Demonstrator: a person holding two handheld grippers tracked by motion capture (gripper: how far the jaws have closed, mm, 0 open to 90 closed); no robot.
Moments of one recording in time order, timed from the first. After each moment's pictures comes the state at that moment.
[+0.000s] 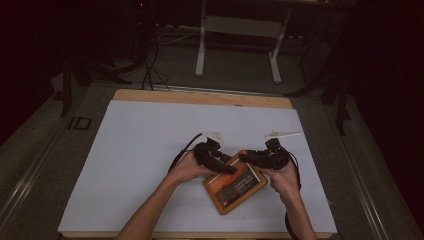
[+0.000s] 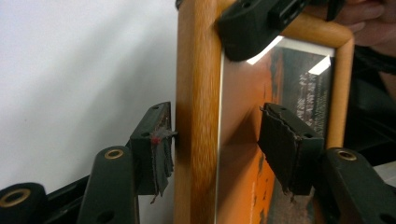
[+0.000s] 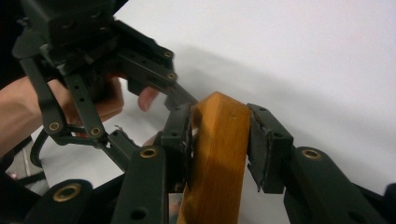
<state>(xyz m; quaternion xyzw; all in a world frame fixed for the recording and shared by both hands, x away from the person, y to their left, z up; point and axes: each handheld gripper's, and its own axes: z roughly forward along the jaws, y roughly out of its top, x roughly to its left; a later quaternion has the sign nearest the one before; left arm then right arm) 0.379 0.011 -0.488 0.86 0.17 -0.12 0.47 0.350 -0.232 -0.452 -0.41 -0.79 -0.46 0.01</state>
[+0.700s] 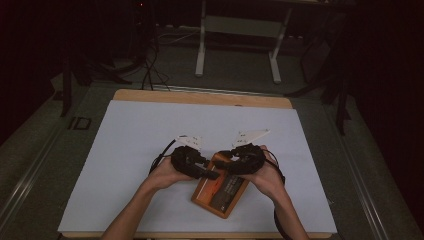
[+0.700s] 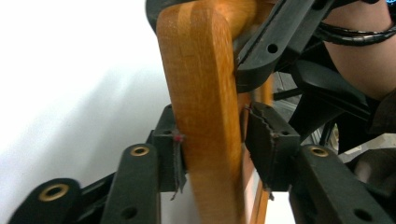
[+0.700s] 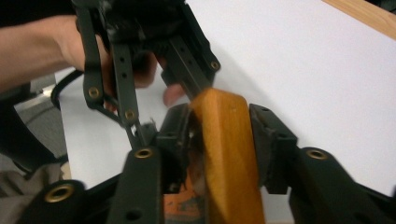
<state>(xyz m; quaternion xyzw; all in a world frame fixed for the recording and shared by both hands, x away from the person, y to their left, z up) 0.343 0.068 -0.470 0.85 0.12 -0.10 0.50 0.322 -0.154 -0.414 -0.22 -0.88 -0.43 -0.05</state>
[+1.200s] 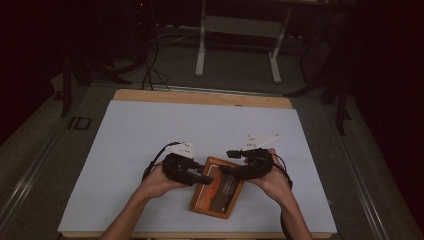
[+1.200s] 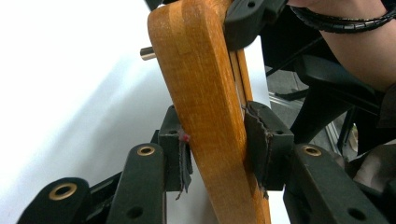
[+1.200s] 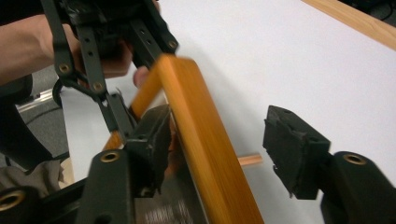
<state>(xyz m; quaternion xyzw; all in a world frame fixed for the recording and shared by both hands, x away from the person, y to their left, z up) 0.315 0.086 -0.468 0.85 0.13 -0.07 0.51 0.313 -0.174 -0.416 -0.22 -0.87 -0.44 -0.06</state>
